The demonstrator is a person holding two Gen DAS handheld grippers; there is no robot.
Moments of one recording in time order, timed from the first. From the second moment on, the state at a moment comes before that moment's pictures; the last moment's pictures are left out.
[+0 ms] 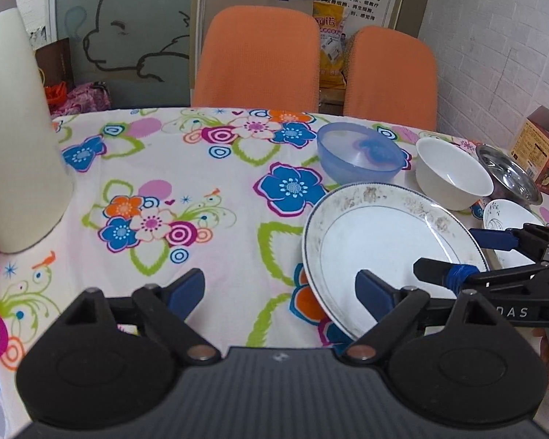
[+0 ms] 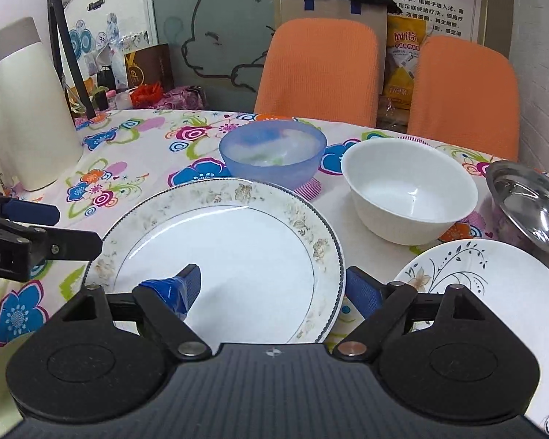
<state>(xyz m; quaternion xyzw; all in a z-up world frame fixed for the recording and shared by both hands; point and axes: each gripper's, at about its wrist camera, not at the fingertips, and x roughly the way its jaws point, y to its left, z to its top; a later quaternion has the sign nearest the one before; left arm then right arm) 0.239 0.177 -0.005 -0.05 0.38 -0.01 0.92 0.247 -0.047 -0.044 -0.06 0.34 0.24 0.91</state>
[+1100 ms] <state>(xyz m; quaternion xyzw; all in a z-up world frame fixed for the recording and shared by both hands) 0.267 0.147 -0.031 -0.02 0.39 -0.03 0.92 0.232 -0.044 -0.060 -0.07 0.30 0.26 0.92</state>
